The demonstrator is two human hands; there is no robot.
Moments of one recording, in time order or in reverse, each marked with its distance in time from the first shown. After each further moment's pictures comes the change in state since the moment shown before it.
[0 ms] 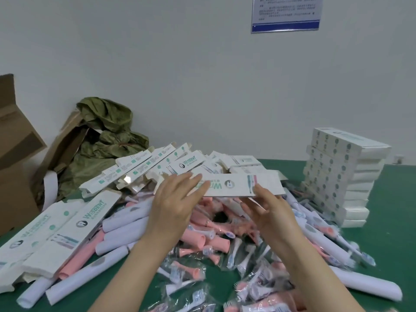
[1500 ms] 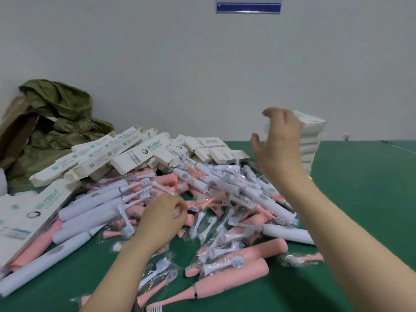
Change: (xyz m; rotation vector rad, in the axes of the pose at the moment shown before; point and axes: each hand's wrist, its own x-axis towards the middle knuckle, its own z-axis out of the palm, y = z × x) left_hand -0.025 0.054 0.035 -0.379 -0.663 -0.527; right_hand -0.004 -0.094 -0.024 -1.537 0.476 -1.102
